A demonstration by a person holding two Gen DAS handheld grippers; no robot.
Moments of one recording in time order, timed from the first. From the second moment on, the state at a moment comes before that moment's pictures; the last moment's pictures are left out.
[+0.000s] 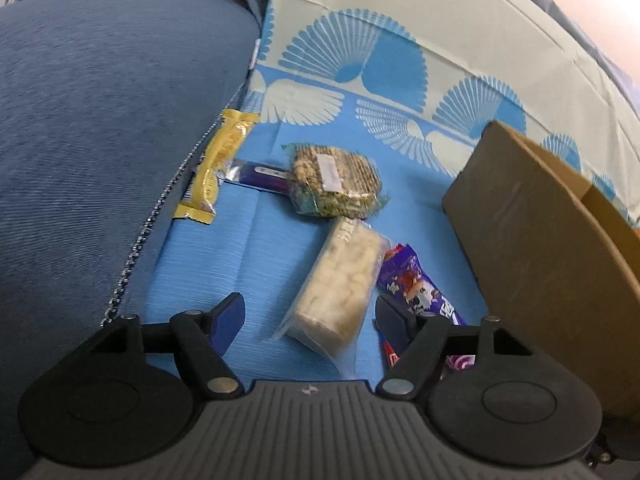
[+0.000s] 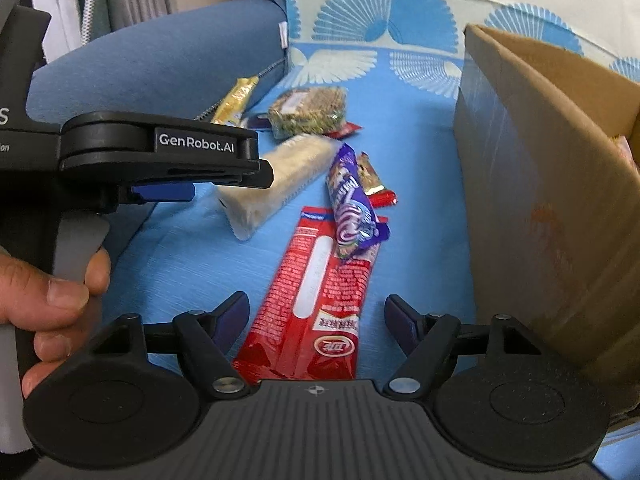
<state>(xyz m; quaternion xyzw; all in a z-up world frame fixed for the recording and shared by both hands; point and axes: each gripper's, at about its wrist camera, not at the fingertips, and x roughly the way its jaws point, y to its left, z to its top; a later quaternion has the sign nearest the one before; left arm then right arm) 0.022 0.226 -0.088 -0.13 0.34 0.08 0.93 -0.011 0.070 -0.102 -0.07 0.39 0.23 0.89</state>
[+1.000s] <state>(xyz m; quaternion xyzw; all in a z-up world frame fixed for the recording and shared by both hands) -0.004 0.224 -0.073 -0.15 0.39 0.05 0.91 -0.034 0.067 -0.086 -0.08 0.37 0.26 0.89</state>
